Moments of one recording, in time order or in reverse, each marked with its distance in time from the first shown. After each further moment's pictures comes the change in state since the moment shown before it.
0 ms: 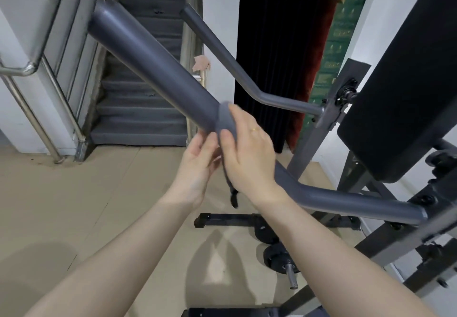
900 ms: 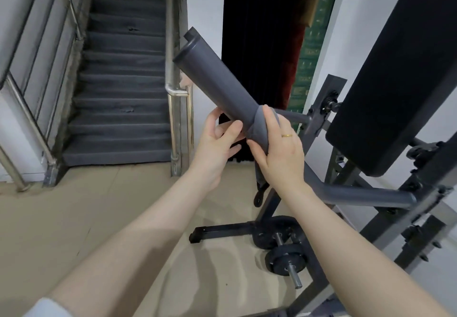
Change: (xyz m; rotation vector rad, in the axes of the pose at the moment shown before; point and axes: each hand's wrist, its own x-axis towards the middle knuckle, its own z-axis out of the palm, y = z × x) left_hand 0.012 0.070 -0.055 0.027 -0.186 0.021; right_hand 0.004 -0.018 0.028 -0.335 0.157 -0.064
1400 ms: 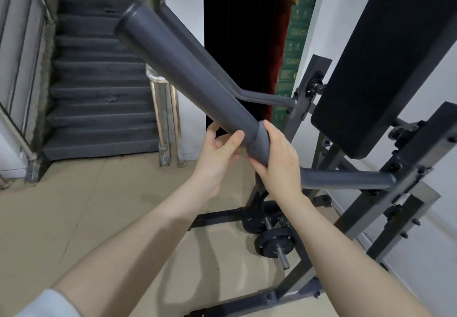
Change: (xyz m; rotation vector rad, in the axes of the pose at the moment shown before) left_hand 0.003 -0.064 0.040 -0.052 -0.002 -0.108; right_hand -0.047 0.056 -0.005 0.074 -0.119 0.200
